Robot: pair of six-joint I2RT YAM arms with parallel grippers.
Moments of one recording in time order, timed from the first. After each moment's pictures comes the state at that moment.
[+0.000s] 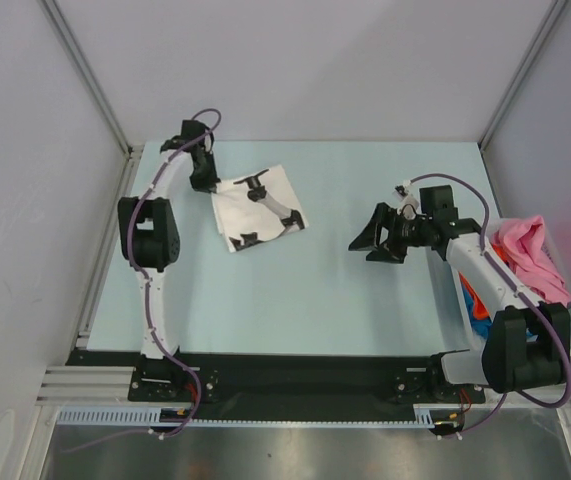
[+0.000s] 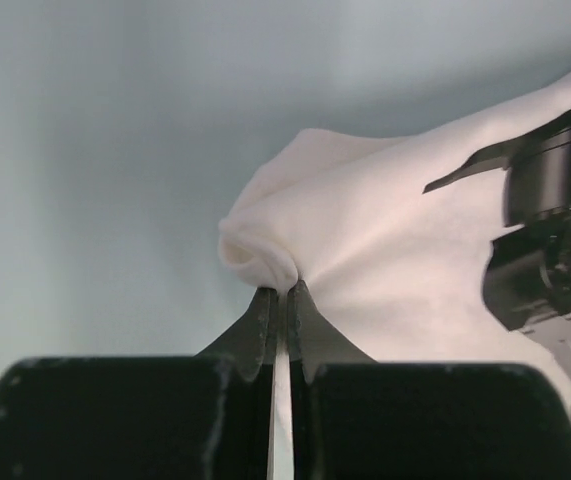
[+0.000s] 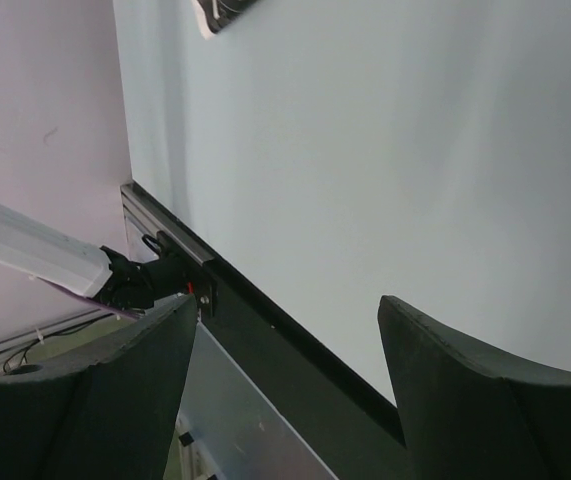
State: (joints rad) left arm -0.09 2.32 2.01 -0.76 0.02 -0.30; right arm 0.14 1.33 0.96 -0.52 -0.77 0.48
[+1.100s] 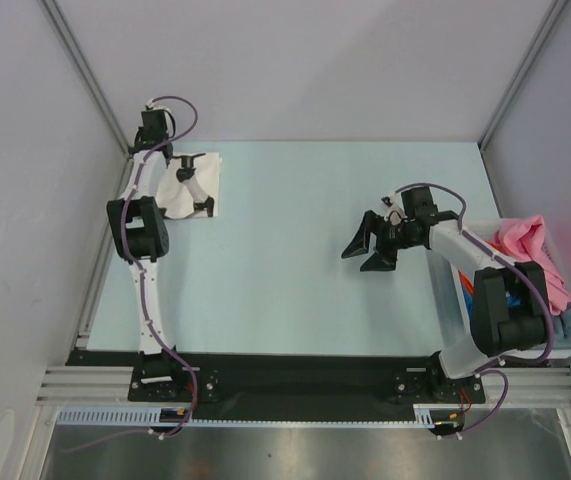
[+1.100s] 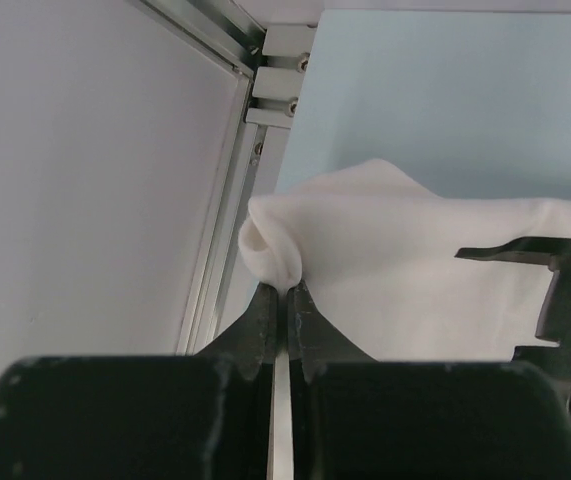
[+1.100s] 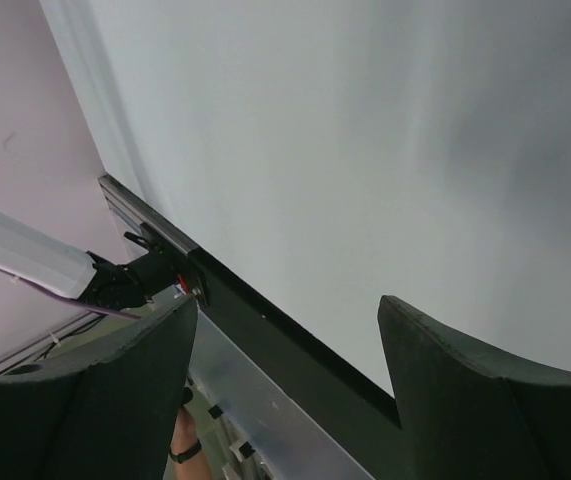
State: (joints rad) left arm 0.11 2.54 2.34 -0.43 -0.43 0.27; right arm 0.18 1.53 1.00 -0.55 -0.74 0.51
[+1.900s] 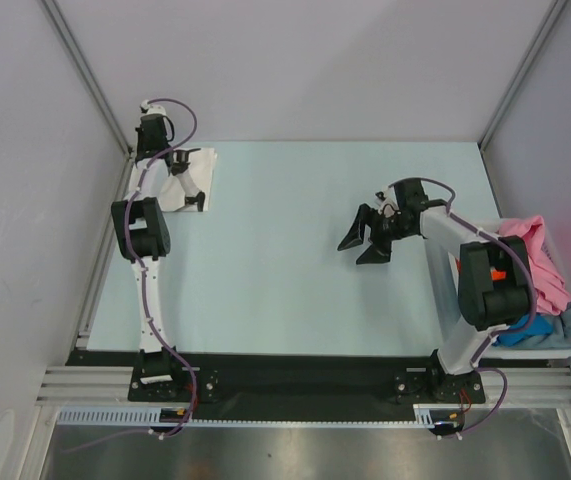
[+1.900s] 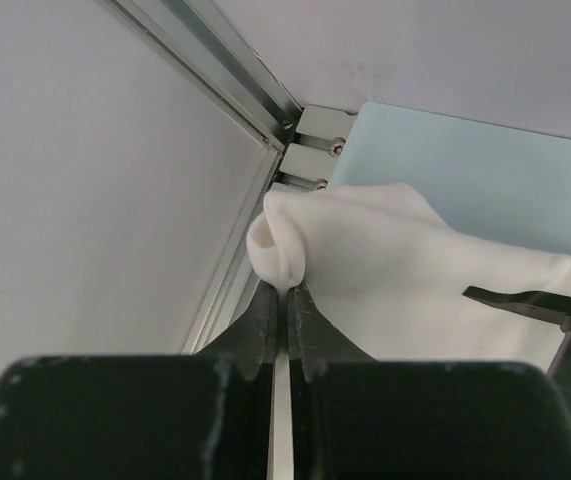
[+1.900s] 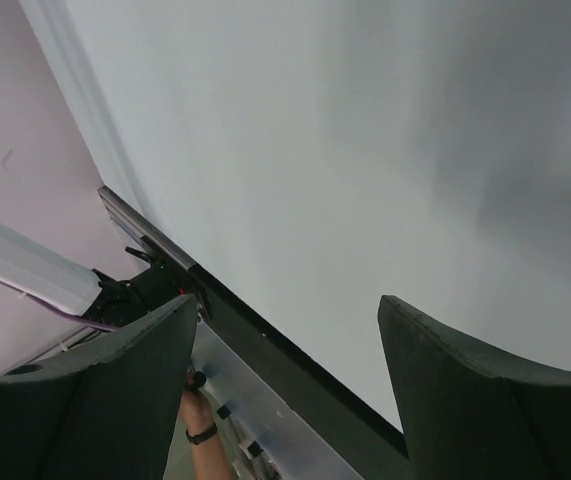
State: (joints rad) left arm 0.13 2.65 2.37 -0.14 -0.48 0.26; right arm 0.18 1.71 1.11 -0.54 -0.75 0.50
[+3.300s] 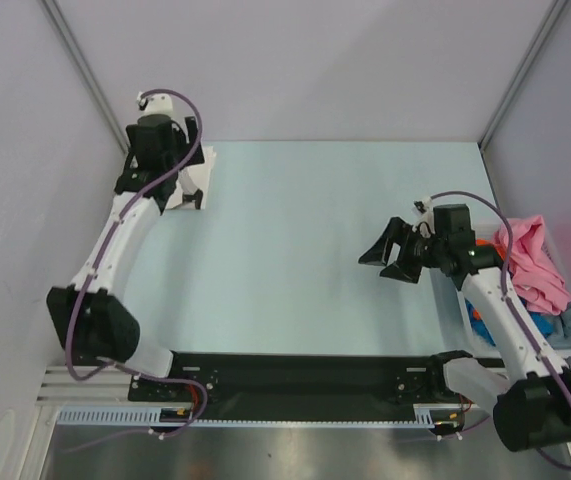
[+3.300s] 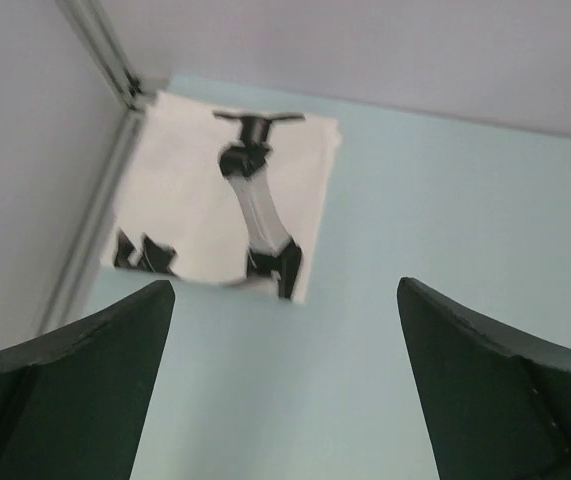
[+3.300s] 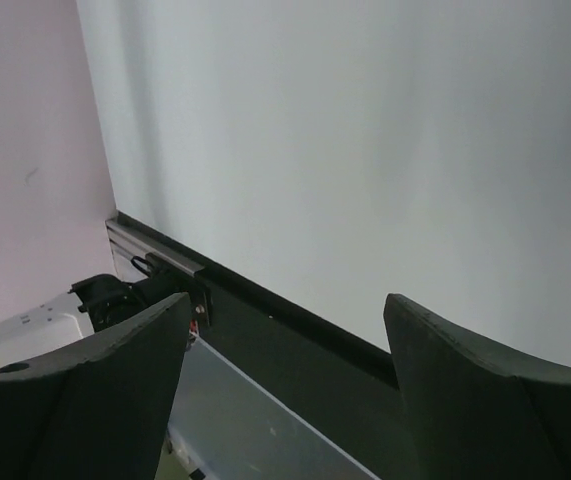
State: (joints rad) left arm -0.15 1.55 1.50 -0.31 -0.34 -0.08; right arm 0.15 1.07 0.88 -0.66 -0.62 0.59
